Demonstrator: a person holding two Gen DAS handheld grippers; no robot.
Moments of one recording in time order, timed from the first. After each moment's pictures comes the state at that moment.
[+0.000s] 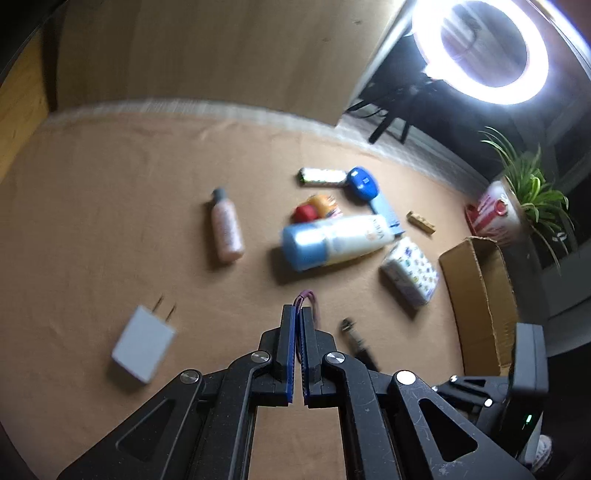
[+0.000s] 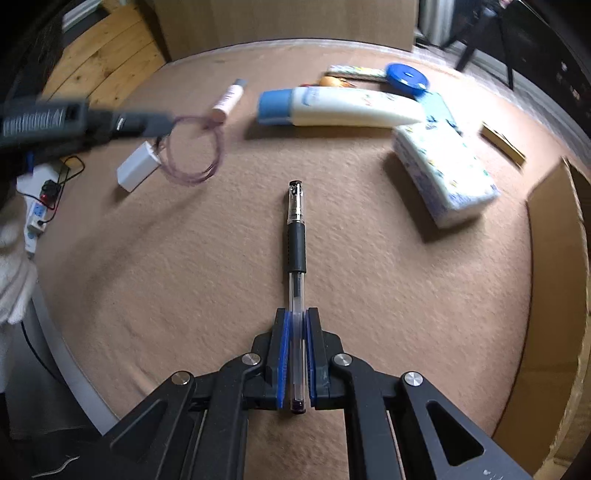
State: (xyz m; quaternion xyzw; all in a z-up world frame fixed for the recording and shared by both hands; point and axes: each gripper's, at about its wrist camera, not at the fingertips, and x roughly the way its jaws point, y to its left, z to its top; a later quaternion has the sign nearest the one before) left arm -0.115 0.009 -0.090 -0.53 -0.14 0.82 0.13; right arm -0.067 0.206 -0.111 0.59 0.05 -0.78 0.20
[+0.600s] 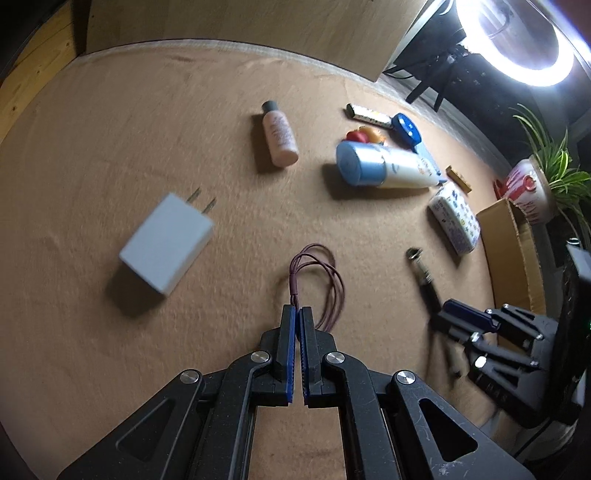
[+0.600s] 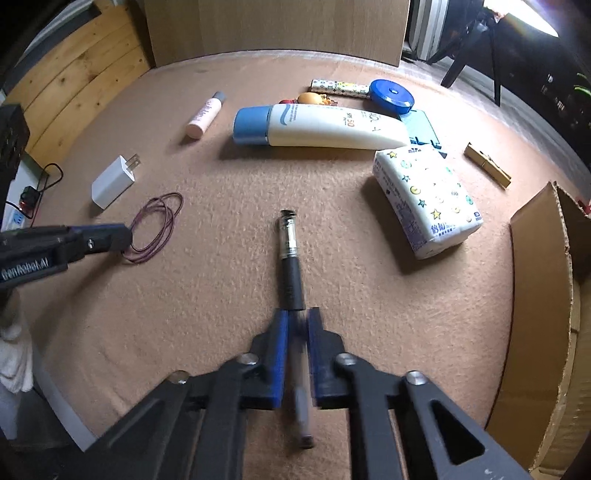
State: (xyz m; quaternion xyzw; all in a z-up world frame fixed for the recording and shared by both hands) left arm -0.071 -0.007 -0.141 -0.57 -0.14 0.80 0.10; right arm -0.077 0.207 -0.117 0.57 0.08 -0.80 0.16
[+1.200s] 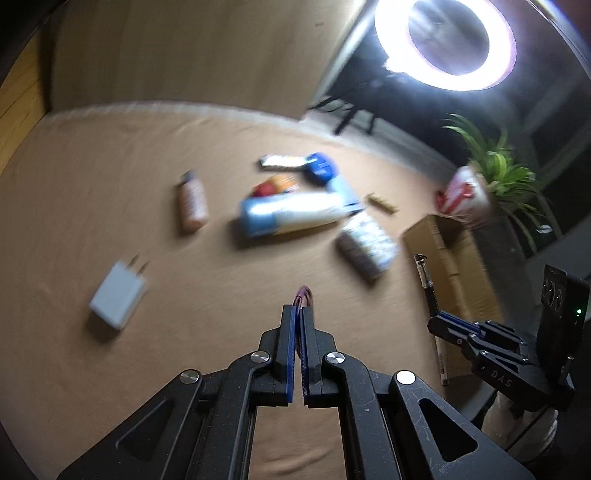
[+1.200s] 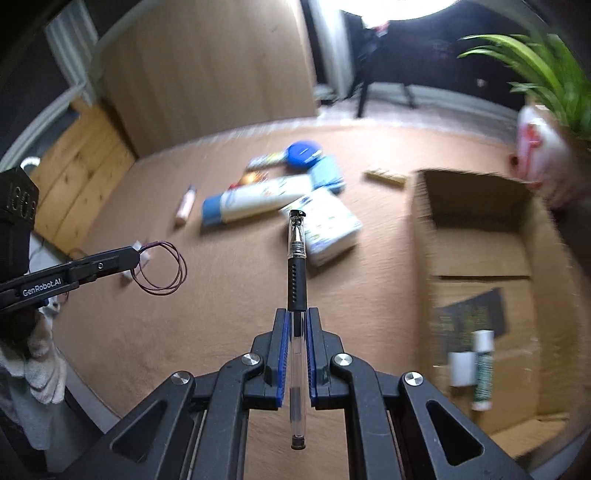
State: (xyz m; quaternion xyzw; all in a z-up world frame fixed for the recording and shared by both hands) left arm -0.069 0.046 -0.060 -0.51 -0.13 0.83 0.17; right arm -0.039 0.311 -0.035 0.50 -0.05 -0.86 0.12
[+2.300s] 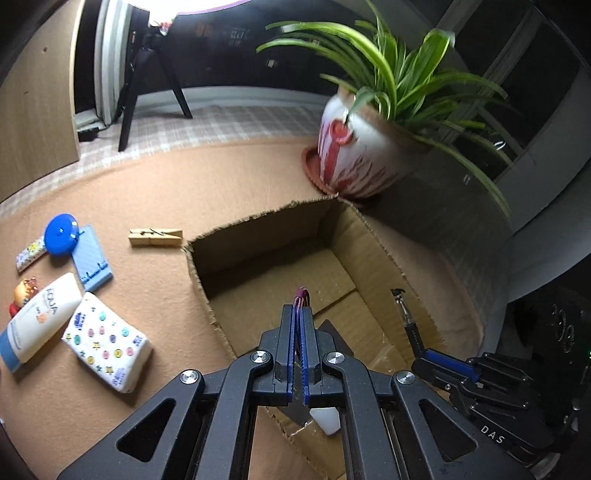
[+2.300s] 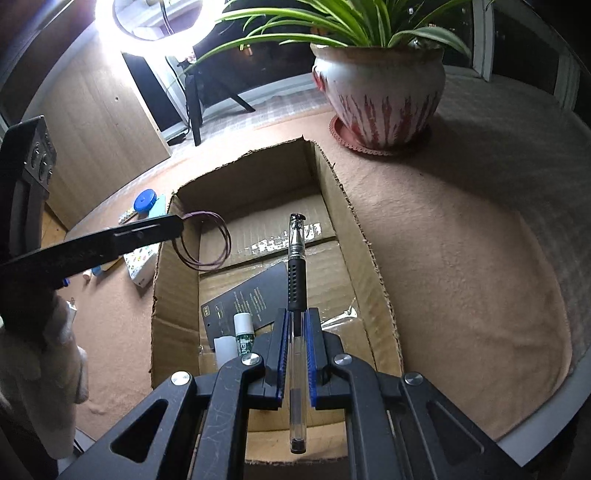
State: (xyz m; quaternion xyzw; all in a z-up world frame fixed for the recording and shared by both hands) left arm -0.143 0.349 -0.062 -0.51 -0.02 0.80 0.31; right arm -0.034 0.494 -0.060 0.50 -0.14 -0.85 0.00
